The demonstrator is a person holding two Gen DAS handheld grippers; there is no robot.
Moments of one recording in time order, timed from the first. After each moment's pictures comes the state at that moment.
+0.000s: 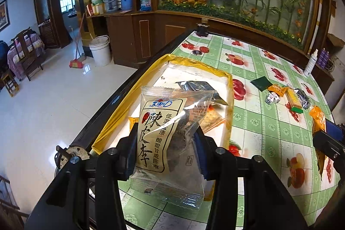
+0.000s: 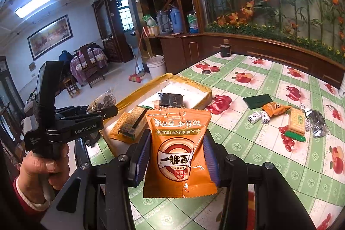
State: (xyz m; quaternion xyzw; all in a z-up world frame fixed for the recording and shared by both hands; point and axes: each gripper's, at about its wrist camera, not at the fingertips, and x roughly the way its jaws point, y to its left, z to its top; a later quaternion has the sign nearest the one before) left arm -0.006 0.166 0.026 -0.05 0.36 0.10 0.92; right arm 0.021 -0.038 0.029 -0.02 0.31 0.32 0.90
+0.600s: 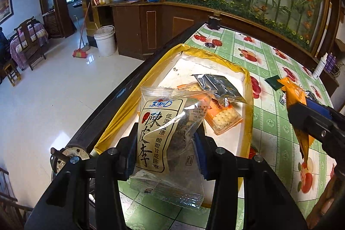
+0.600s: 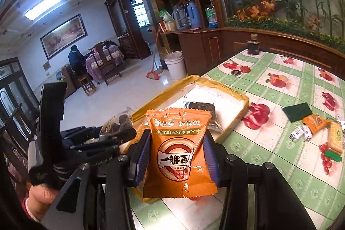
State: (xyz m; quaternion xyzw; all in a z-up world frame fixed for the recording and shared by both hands) left arm 0.009 0.190 0.007 -0.07 0.39 0.12 0.91; right arm 0.070 0.033 0.016 0.00 0.32 0.38 0.87
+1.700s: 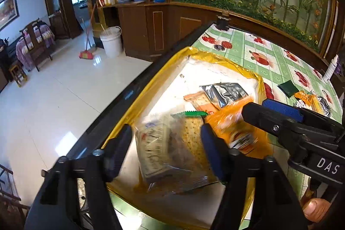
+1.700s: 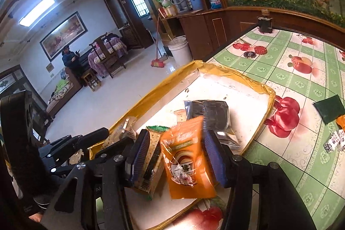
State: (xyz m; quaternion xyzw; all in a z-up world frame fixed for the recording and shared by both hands) left arm 0.031 0.191 0.006 -0.06 0.38 0.15 0.91; right arm 0.135 0.076 -0.025 0.02 0.38 0.39 0.84
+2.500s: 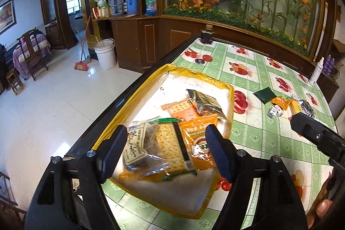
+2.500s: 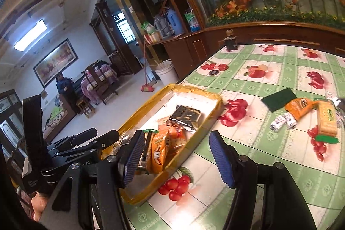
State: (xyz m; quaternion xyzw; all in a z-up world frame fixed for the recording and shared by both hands) left arm 0.013 0.152 0.039 -0.05 0.35 0.12 0.93; right arm 0.088 -0.037 0.016 0.09 0.33 0.34 0.88
